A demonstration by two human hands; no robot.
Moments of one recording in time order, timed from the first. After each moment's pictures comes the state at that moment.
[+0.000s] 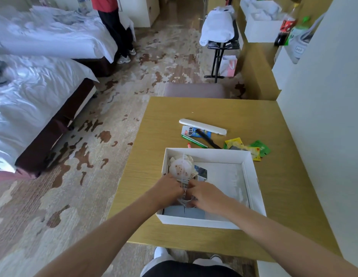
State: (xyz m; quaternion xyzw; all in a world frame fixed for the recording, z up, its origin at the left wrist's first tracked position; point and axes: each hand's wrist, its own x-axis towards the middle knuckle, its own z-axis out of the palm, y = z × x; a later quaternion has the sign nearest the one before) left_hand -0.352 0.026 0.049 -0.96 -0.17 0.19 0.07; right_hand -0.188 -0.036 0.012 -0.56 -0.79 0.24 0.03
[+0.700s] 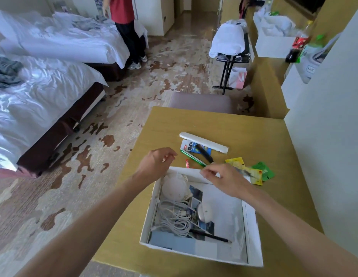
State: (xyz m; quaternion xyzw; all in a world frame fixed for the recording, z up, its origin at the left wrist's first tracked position) left_hand -0.331 0.115 0.087 -0.79 -0.49 -0.22 -0.28; right_hand -0.092 0.029 0.073 -0.59 -0.69 0.33 0.25
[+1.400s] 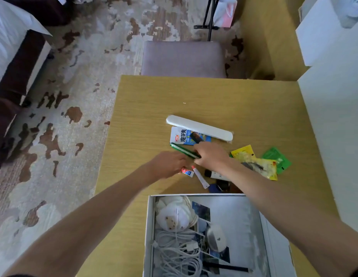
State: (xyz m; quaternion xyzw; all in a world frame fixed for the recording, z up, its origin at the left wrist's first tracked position) left_hand -0.265 0.251 -0.049 -0.97 -0.17 0.14 -0.11; right_hand -0.084 0.204 -0.050 -0.68 -0.69 0.23 -0.06
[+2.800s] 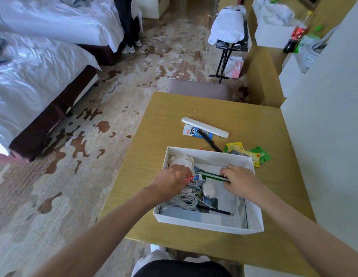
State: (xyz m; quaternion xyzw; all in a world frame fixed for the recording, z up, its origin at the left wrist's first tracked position) left_hand -0.347 0.028 0.051 -0.90 -0.38 -0.11 -0.20; right_hand -0.089 -0.020 0.041 -0.66 -0.74 0.10 -0.07
